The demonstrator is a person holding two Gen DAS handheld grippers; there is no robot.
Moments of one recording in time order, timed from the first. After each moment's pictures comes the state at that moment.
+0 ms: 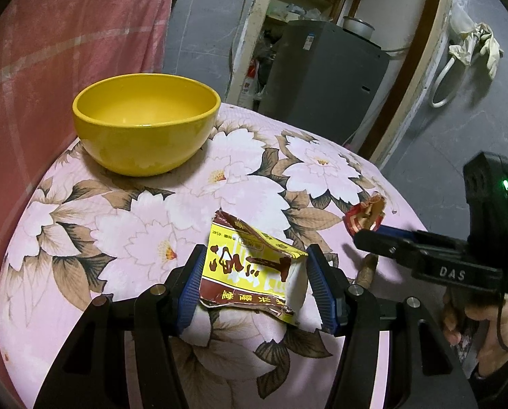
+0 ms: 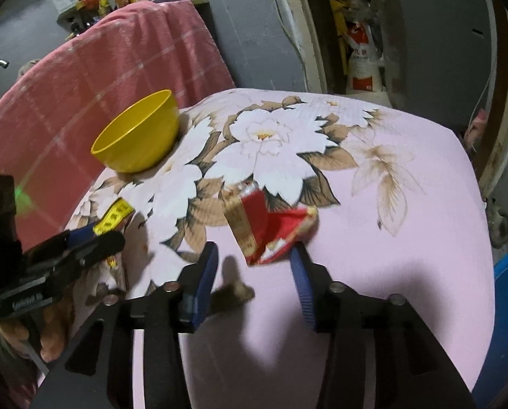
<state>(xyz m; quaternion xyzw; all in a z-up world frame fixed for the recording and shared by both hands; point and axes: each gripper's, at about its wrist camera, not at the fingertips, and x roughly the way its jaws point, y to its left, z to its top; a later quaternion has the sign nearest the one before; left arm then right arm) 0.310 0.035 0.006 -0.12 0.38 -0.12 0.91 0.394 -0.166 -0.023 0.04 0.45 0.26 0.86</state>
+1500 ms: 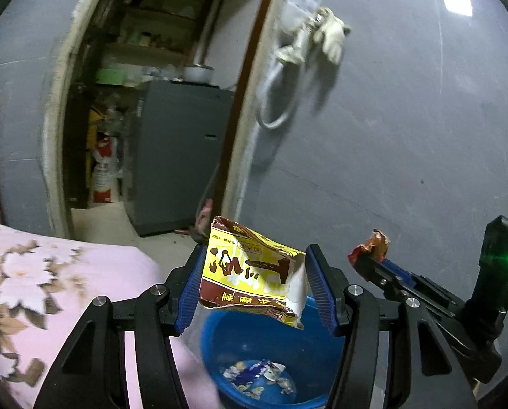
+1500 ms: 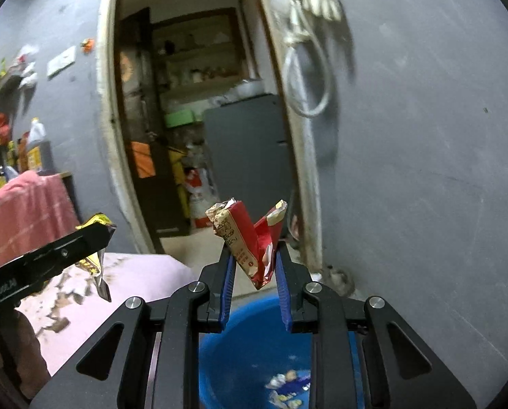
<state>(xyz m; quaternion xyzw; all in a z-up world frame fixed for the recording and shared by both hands) 0.301 -0.257 0.096 -0.06 0.21 -0.35 0.91 0.250 -0.419 0.061 0.09 0.17 -0.06 0.98</state>
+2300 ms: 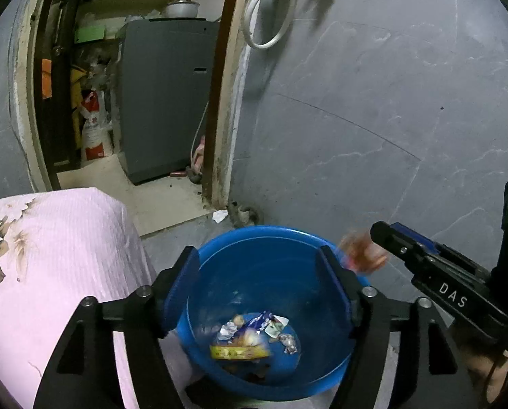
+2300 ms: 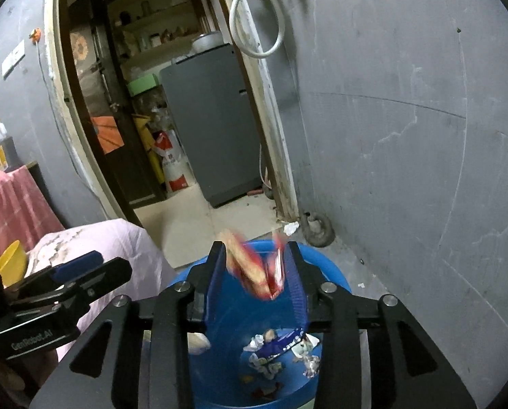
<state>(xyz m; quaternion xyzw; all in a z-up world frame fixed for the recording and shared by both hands) 0.325 -0.333 0.010 0.02 0.33 -0.34 0.88 0.255 -0.478 0.021 0.14 0.26 -0.10 0.95</state>
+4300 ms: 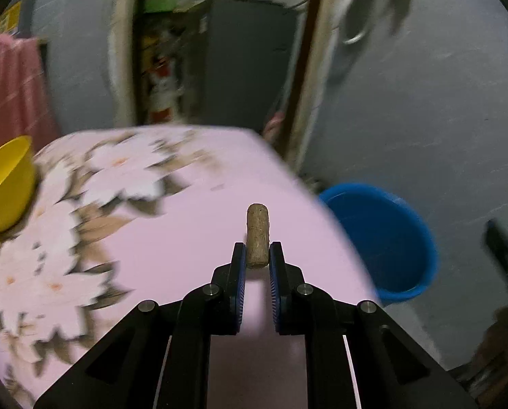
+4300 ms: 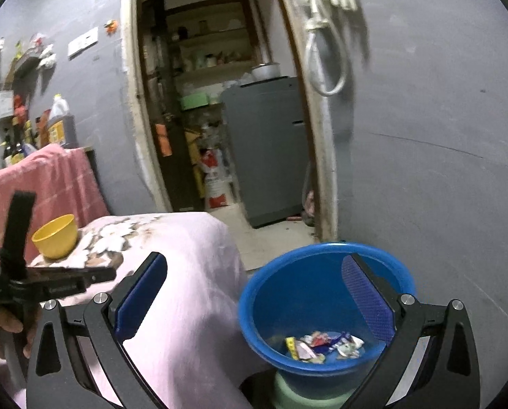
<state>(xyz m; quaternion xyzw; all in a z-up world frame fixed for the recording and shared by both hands) 0.286 -0.165 0.006 0.00 0.38 -0.25 0.89 0.190 -0.355 0.033 0.08 0.19 -0.05 0.98</state>
